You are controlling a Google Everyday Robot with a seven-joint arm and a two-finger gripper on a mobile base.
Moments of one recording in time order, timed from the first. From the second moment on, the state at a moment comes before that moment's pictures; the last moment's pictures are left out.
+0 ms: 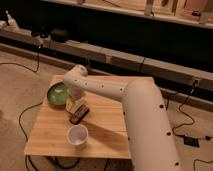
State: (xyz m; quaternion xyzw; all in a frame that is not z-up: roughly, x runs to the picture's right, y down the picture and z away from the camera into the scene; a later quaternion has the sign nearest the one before) arm -0.176 0.088 0.913 -0.03 -0.31 -0.88 0.35
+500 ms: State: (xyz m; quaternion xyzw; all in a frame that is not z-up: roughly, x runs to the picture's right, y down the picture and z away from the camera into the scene) arm -0.185 0.096 0.924 -0.03 -0.33 -0.88 0.34
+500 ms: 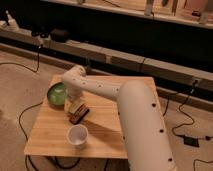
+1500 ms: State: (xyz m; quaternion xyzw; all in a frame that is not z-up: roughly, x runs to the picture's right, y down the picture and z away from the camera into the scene) arm -0.192 0.108 0.933 -0.06 -0.35 -0.87 0.33
